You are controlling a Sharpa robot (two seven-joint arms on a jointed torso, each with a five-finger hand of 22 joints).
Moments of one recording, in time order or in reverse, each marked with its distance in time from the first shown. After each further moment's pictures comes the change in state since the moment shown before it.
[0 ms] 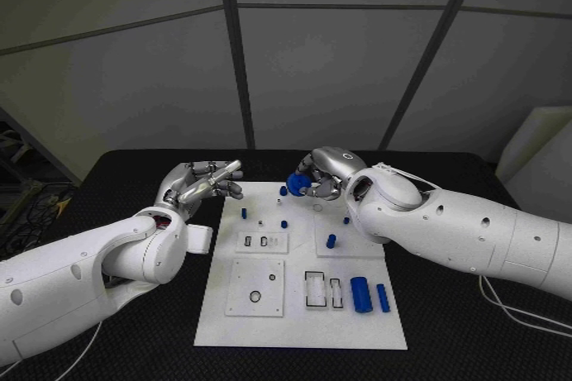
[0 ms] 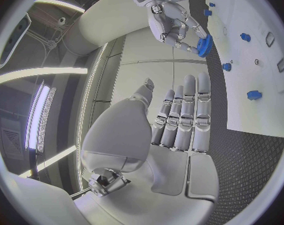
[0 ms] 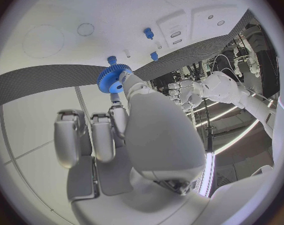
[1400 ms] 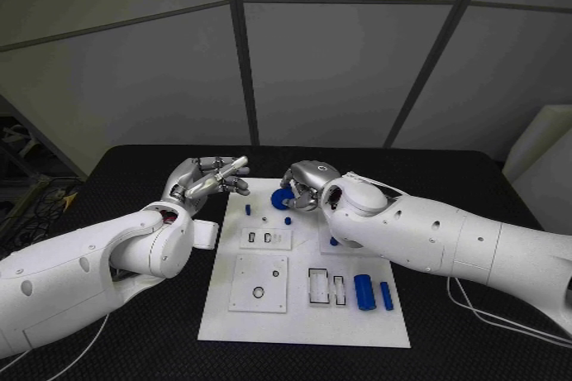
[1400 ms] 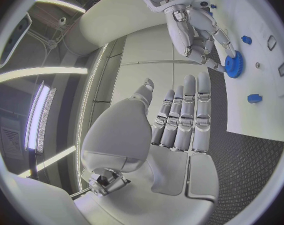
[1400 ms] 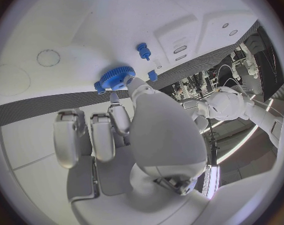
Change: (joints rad) left arm 0.001 0.001 0.000 0.006 0.000 0.002 -0.001; left_hand 0.000 0.000 0.000 0.000 0.000 0.000 0.000 0.000 0.000 0.000 0.000 0.000 0.000 0.000 0.000 0.000 0.000 0.000 0.000 0.000 0.000 0.000; right arm -0.019 0.184 -0.047 -0.191 -0.002 0.059 0.001; right_hand -0.096 -0.025 0.013 0.018 -0.016 -0.092 0.019 -0.076 -0.008 -0.023 0.023 -0.025 -0.025 0.000 0.007 0.002 0.000 0.000 0.003 0.004 0.000 0.000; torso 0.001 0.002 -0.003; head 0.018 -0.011
